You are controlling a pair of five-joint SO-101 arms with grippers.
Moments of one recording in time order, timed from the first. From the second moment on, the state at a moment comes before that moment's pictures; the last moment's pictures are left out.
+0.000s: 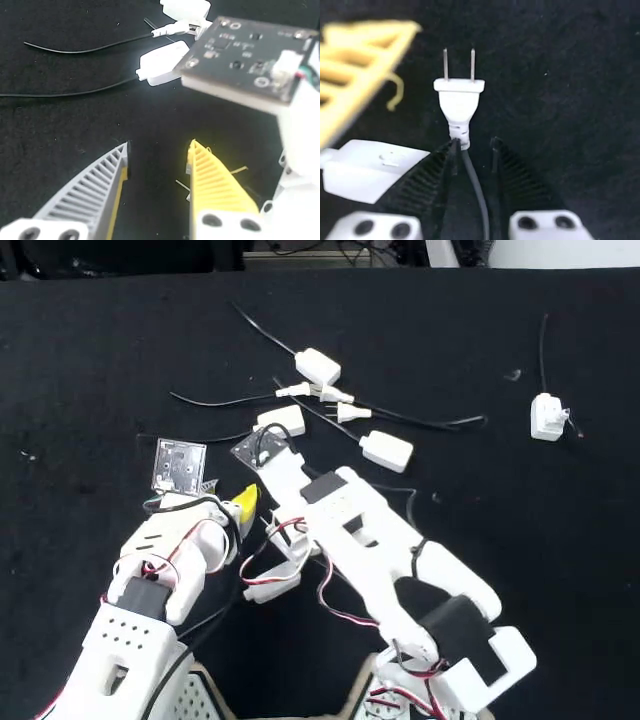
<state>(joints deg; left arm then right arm) 11.0 -72.0 84.6 26.7 5.0 -33.1 -5.8 42.9 55.0 9.9</state>
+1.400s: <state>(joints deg) 8.4 -72.0 84.6 26.7 5.0 -34.7 1.6 39.8 52.7 13.7</state>
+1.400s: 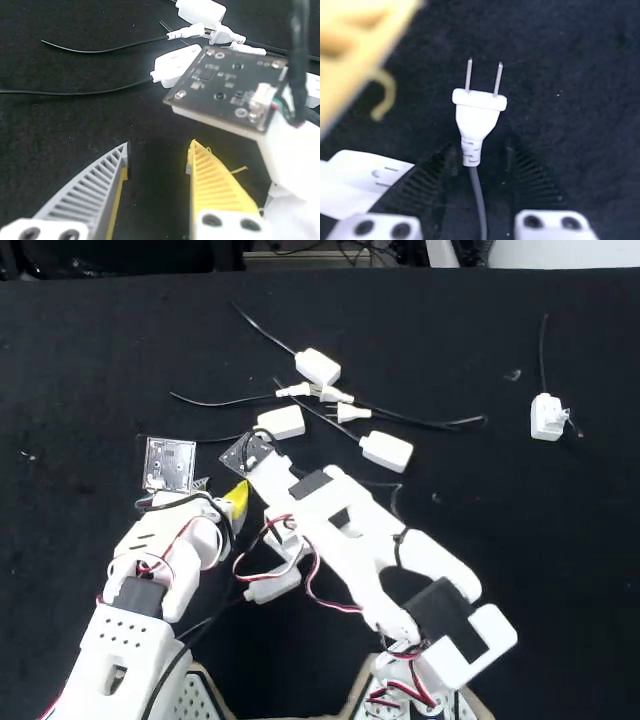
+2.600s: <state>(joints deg) 6.0 -72.0 81.4 26.7 11.5 -38.0 -34.9 50.8 49.9 17.2</state>
